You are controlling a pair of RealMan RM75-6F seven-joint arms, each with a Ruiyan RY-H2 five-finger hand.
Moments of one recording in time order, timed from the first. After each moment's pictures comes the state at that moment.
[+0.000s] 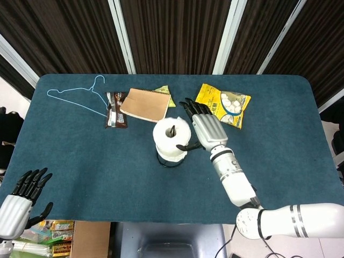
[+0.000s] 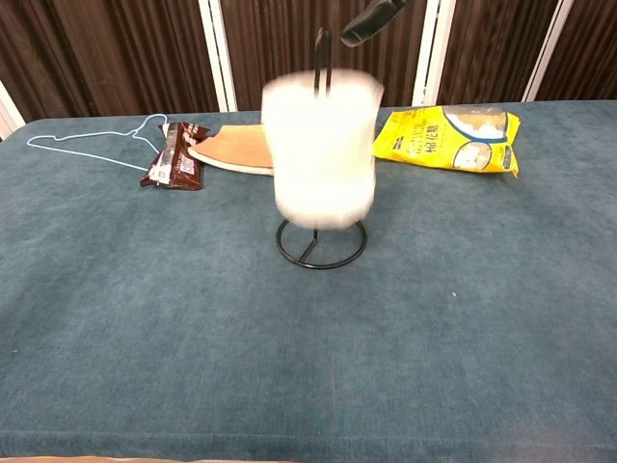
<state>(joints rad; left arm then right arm) -0.06 -1.14 0.06 -1.50 1.81 1.69 -0.07 1.09 -1.15 0.39 -2.12 -0.35 1.23 -0.53</state>
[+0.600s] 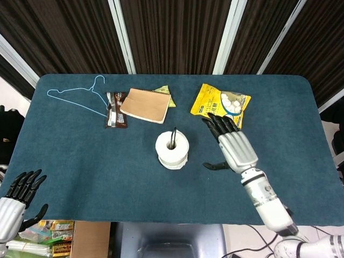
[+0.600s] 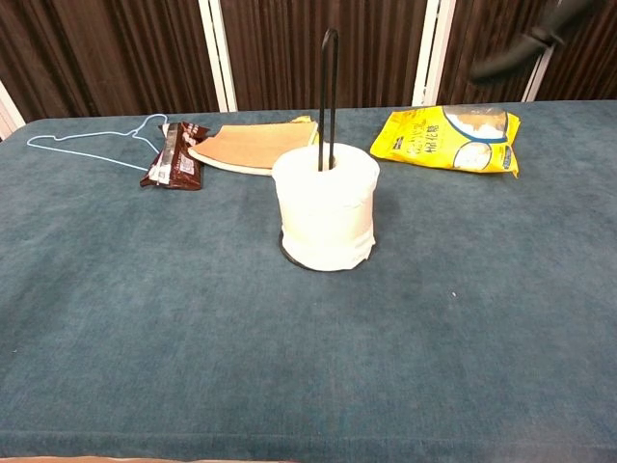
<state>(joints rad) -0.05 -1.15 0.07 -1.42 1.82 1.74 -0.13 0.75 -1.02 0.09 -2.25 -0.99 1.33 -0.46</state>
